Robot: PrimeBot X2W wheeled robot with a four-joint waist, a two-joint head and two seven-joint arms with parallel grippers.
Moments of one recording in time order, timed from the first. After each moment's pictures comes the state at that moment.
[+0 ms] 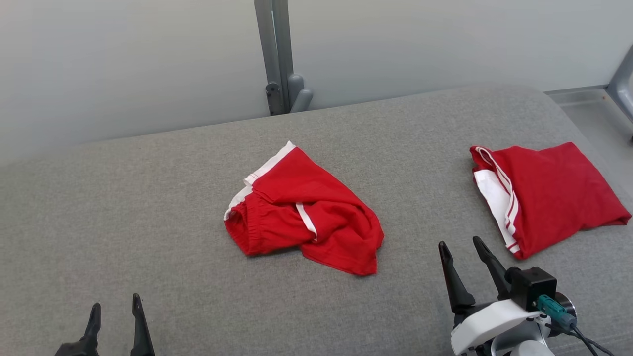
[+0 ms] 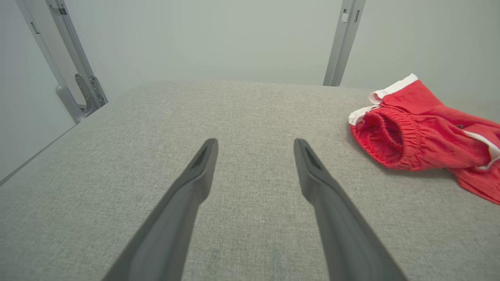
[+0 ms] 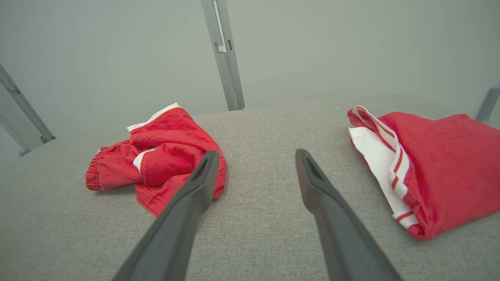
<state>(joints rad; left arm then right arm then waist) 0.08 0.06 0.12 0.31 -0.18 -0.02 -0.26 -0.04 -0.05 0.13 0.29 0.20 0.13 -0.26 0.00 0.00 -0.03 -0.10</state>
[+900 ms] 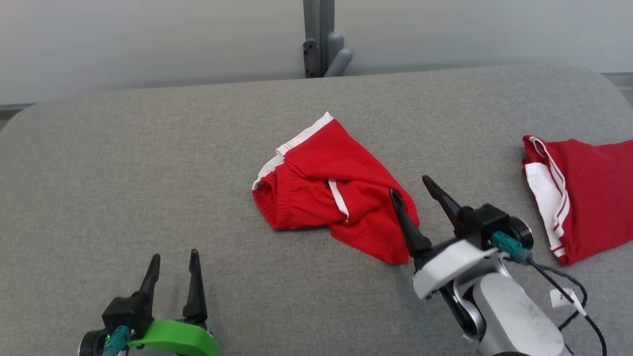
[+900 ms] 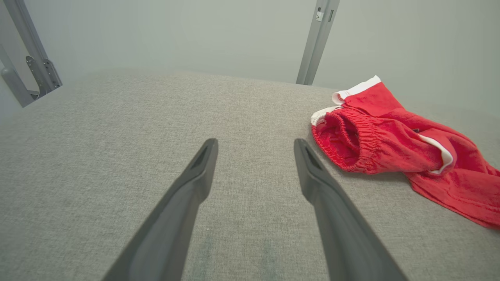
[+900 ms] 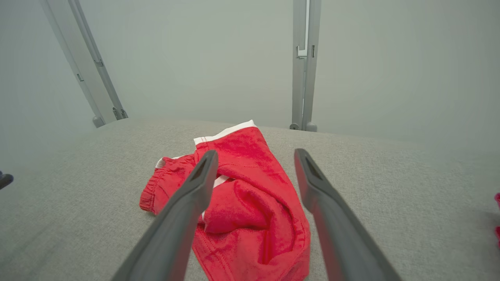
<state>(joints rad) 0.00 0.05 -0.06 0.29 -0.24 -0.03 -0.26 -0.27 -0.08 0.30 0.36 0.22 0.13 -0.26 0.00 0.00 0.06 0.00</state>
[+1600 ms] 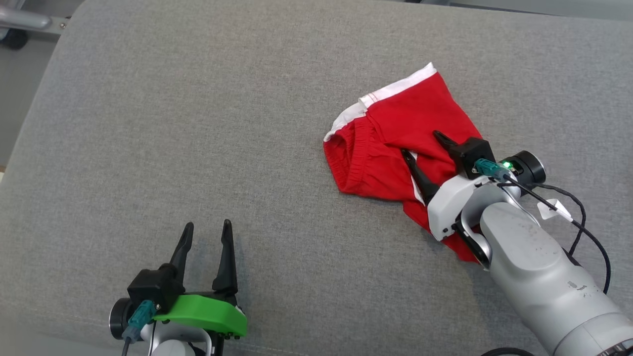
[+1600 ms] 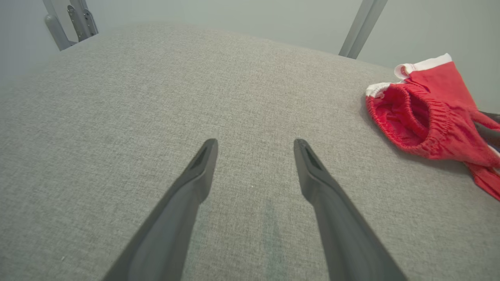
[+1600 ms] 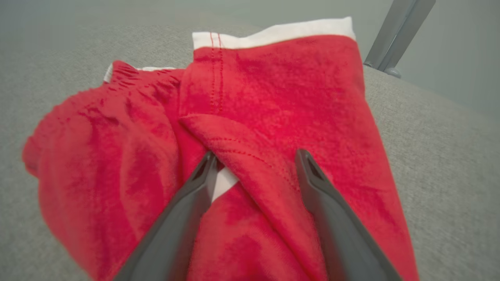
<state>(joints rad) -0.10 0.05 -0.22 0.26 -0.34 0.02 -0.26 -0.72 -0.17 0.50 0.88 0.23 0.13 -0.26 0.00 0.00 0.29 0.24</state>
